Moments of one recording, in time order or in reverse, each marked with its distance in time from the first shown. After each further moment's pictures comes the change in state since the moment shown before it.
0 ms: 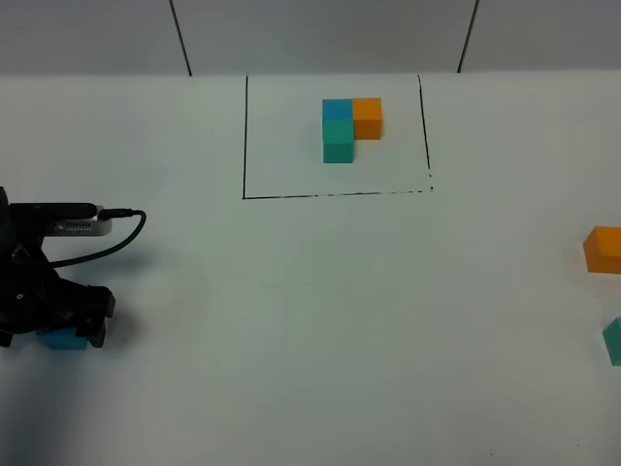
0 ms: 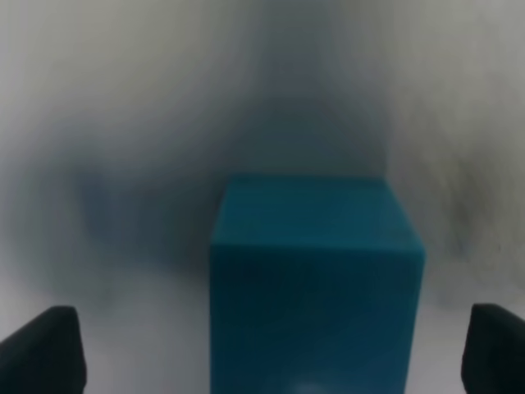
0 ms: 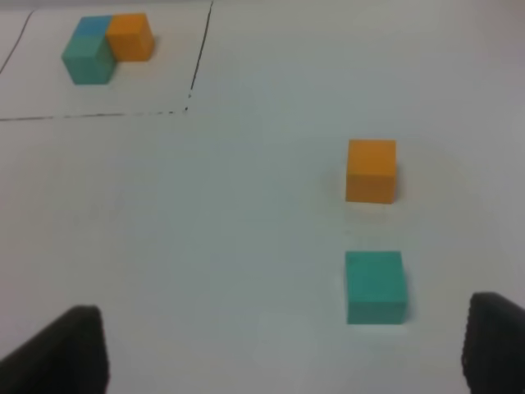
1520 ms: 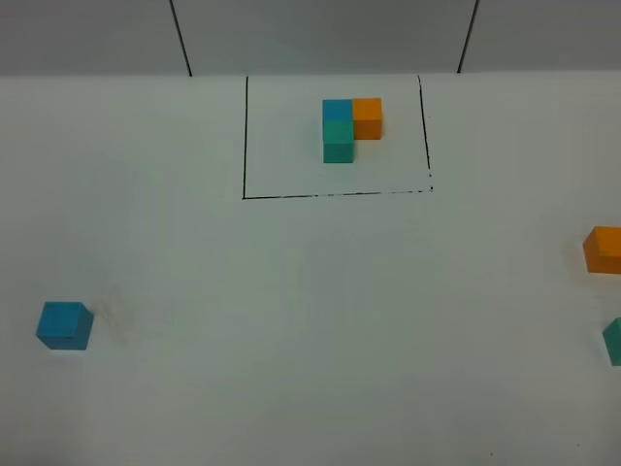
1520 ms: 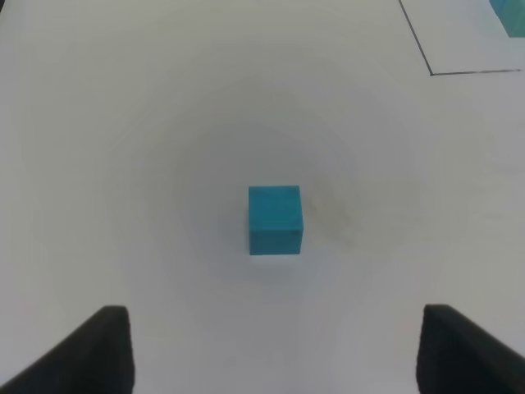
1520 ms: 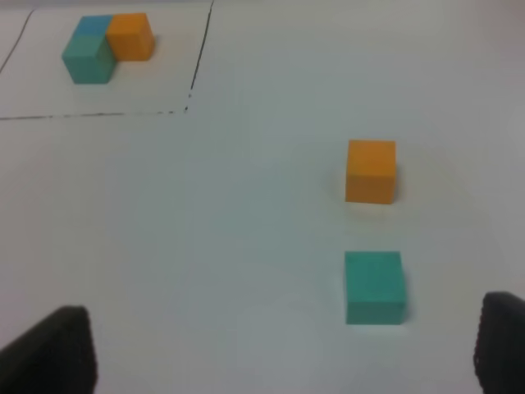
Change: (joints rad) left arm 0.000 -1.725 0.261 -0.044 0.465 0.123; right arm 0.000 0.000 0.000 0.000 0.000 -0.003
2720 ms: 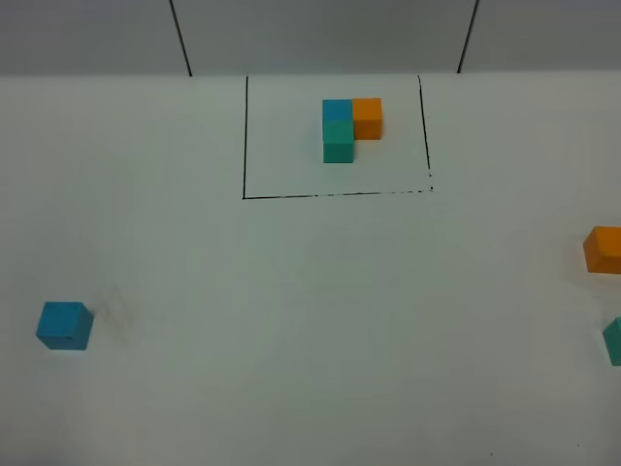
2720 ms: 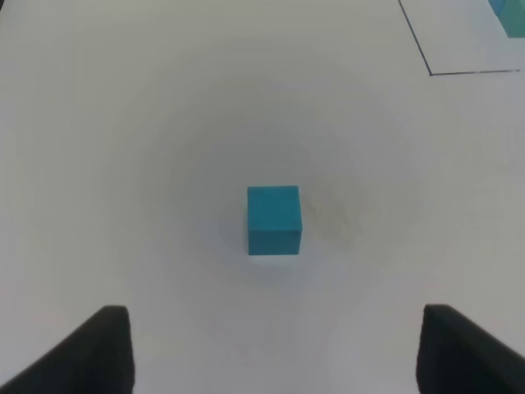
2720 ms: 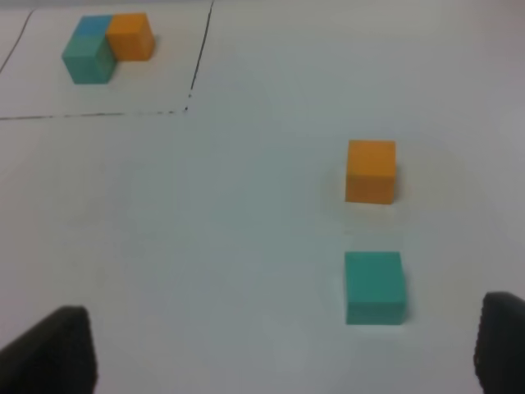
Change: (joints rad) left arm 0.000 -0.004 0.000 -0.005 0.000 0.000; right arm 0.000 0.000 0.000 0.000 0.000 -0.001
